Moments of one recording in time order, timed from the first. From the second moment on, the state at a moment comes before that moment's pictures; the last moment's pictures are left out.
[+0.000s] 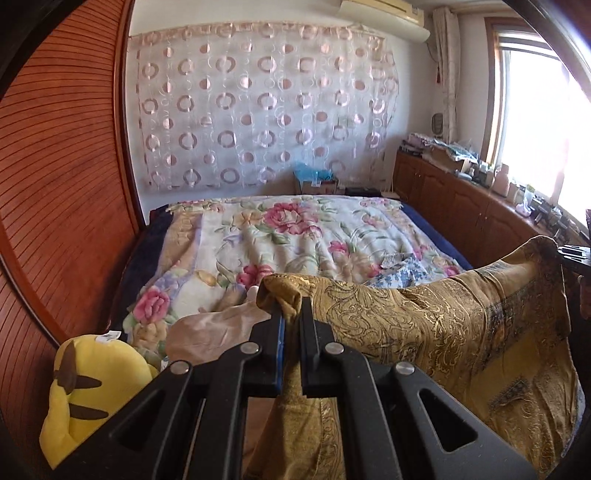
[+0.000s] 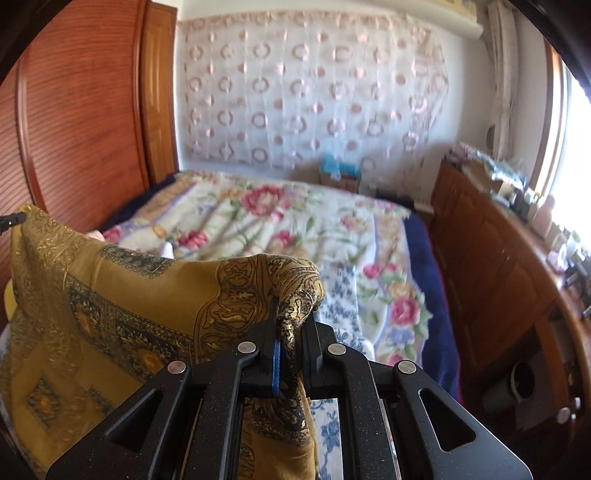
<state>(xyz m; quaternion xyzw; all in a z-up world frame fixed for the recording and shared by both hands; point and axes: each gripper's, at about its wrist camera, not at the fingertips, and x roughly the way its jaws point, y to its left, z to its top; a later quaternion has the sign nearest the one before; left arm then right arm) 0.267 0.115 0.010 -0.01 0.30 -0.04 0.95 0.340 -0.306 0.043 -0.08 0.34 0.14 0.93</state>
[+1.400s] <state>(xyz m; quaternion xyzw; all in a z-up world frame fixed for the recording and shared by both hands) 0.171 0.047 -0.066 0.02 0.39 -0.11 0.91 0.265 -0.330 -0.034 -0.02 0.41 0.10 0.91</state>
